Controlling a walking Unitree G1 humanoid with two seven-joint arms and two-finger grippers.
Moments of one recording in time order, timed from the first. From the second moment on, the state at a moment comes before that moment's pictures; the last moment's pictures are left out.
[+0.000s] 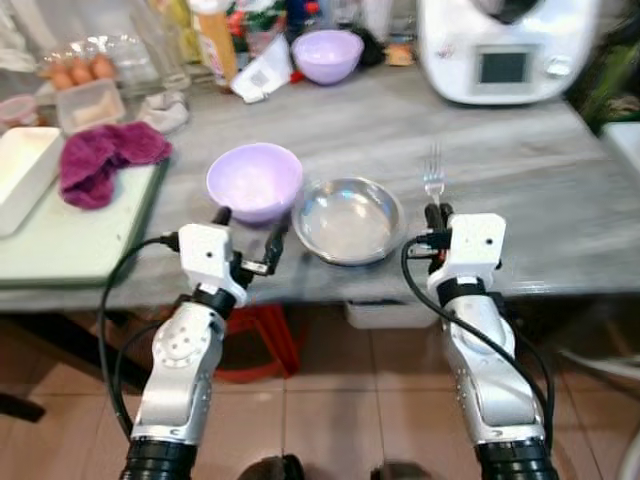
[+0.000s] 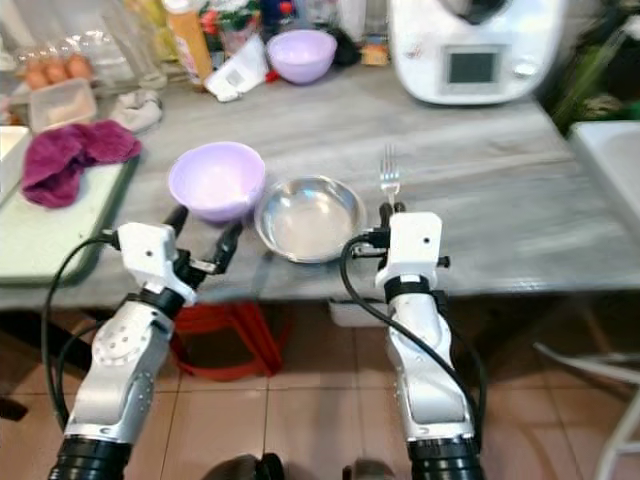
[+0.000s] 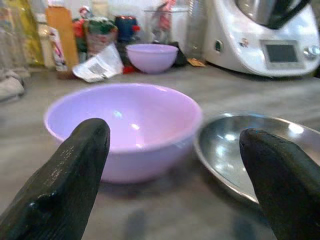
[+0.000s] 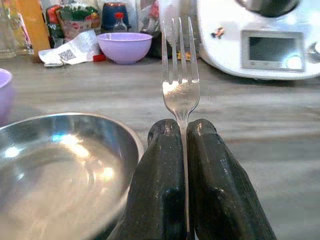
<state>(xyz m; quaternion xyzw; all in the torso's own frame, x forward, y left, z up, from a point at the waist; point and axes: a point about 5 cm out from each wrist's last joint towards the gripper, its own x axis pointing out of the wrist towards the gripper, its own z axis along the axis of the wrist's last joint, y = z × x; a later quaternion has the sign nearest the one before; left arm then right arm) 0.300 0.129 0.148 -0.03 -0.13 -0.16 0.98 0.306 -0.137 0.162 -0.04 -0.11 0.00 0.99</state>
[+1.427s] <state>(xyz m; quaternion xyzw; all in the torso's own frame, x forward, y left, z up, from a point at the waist) 0.253 0.139 0.131 0.01 -0.07 -0.28 0.96 0.326 -0.182 0.155 -0.04 -0.03 -0.10 0.99</state>
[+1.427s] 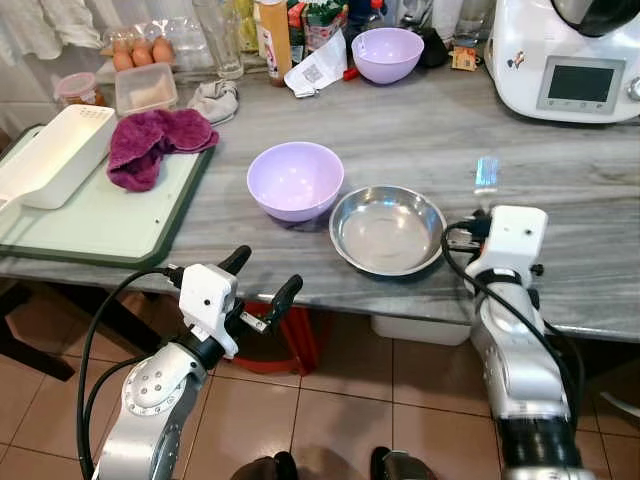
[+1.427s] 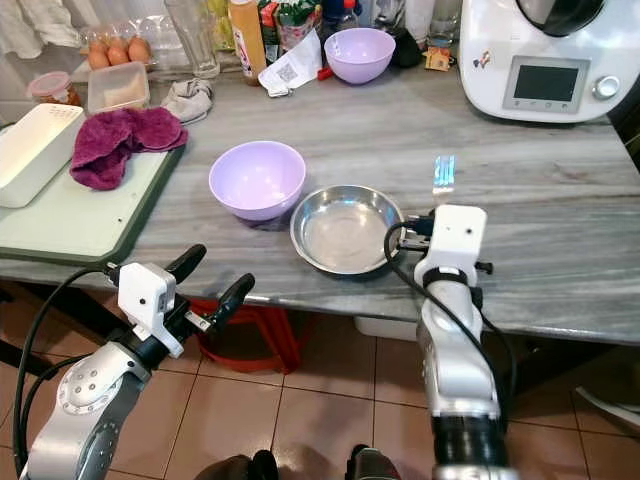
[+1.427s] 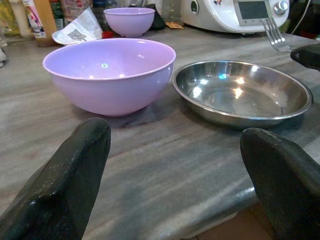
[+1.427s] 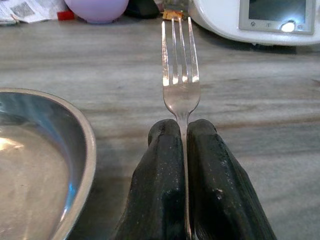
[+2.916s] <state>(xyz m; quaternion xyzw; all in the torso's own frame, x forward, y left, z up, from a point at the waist) 0.250 0.136 0.125 0.00 -0.06 -0.34 0.94 0.344 -0.193 0.143 0.01 0.06 -0.03 1.00</state>
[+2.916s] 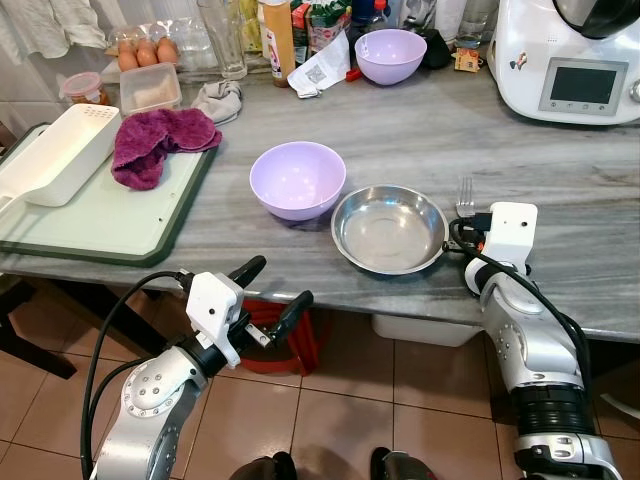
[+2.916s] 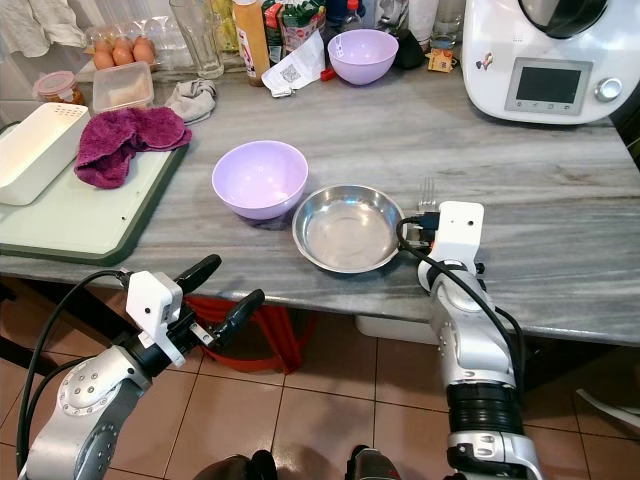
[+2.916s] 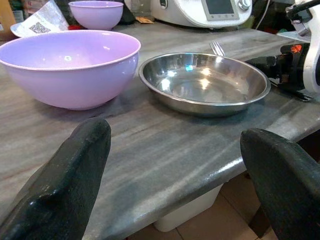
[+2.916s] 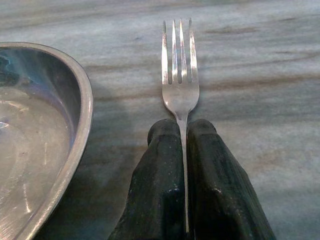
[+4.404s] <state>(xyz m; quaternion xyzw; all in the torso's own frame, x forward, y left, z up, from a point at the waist) 0.251 0.132 0.125 0.00 -0.05 -0.34 0.94 0.342 -0.185 0.157 0.02 0.01 -0.02 1.00</state>
